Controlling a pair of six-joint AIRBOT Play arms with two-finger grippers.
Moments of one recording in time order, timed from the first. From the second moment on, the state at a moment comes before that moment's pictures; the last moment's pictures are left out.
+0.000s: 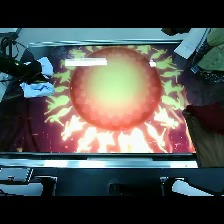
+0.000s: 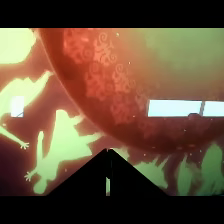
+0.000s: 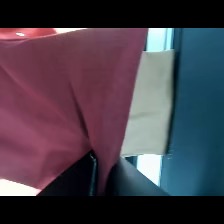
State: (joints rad) left arm 0.07 -1.57 1.99 1.19 -1.66 -1.73; right arm -0.63 -1.39 1.67 1.22 -1.78 -0.76
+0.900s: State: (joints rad) left arm 0.07 -1.57 1.99 1.19 -1.66 -1.73; right arm -0.63 -1.33 1.16 1.05 -1.60 -0.84
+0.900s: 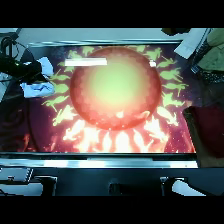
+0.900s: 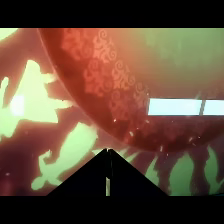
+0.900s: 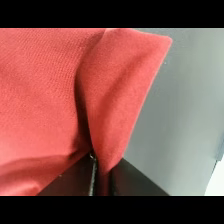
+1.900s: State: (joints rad) left arm 0.07 -1.47 1.81 1.37 -1.57 -1.60; right arm -0.20 -1.19 1.16 1.57 -1.20 -1.35
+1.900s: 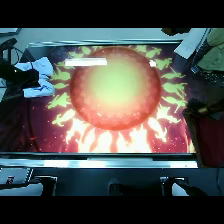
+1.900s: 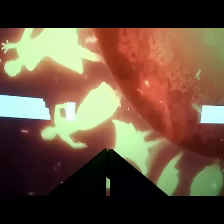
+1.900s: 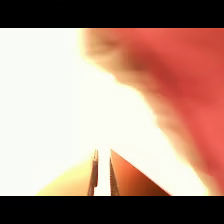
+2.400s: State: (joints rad) left arm 0.07 -1.20 1.30 1.41 -1.37 -1.57; right arm 0.31 -1.19 1.16 1.62 -1.05 -1.36
